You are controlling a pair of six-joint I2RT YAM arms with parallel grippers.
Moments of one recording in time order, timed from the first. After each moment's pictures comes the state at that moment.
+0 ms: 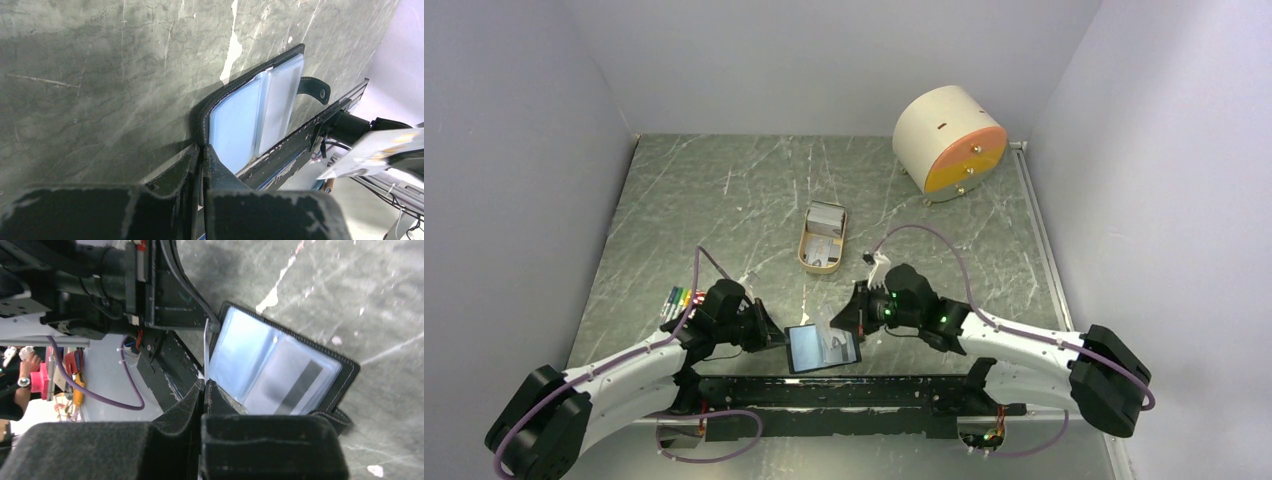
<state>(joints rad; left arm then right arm) -0.62 0.90 0.16 -0.05 0.33 -0.99 0.93 1.08 0.49 0.12 -0.27 0.74</state>
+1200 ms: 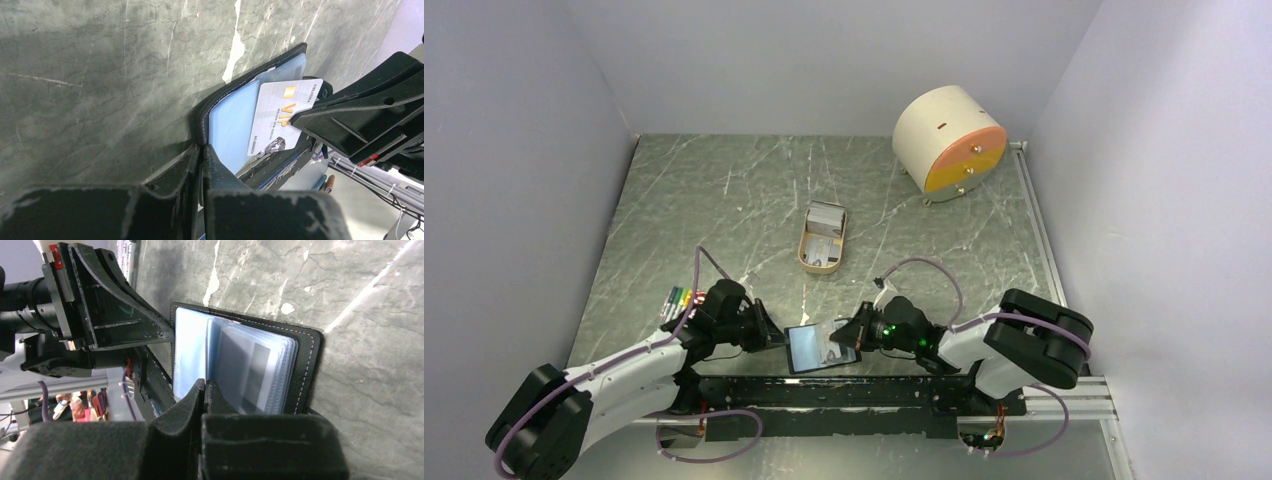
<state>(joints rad) -0.62 0.91 0.16 -0.05 0.33 -0.99 1.02 1.45 0.15 0.86 -0.09 1.07</state>
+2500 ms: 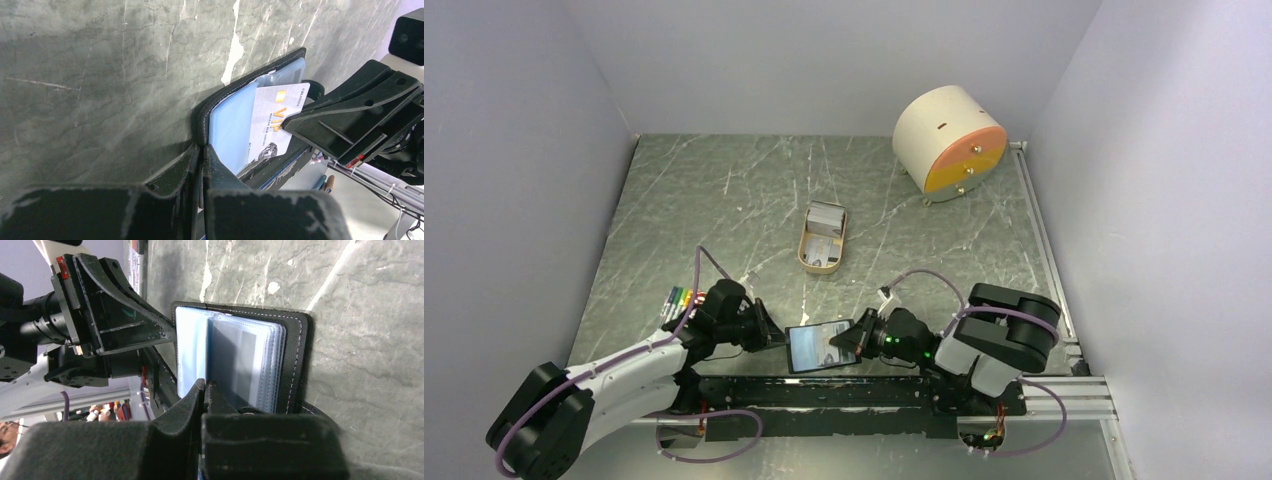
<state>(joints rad) -0.62 0.92 0.15 -0.03 0.33 -0.99 1.08 1.61 0.08 1.15 0.00 1.22</state>
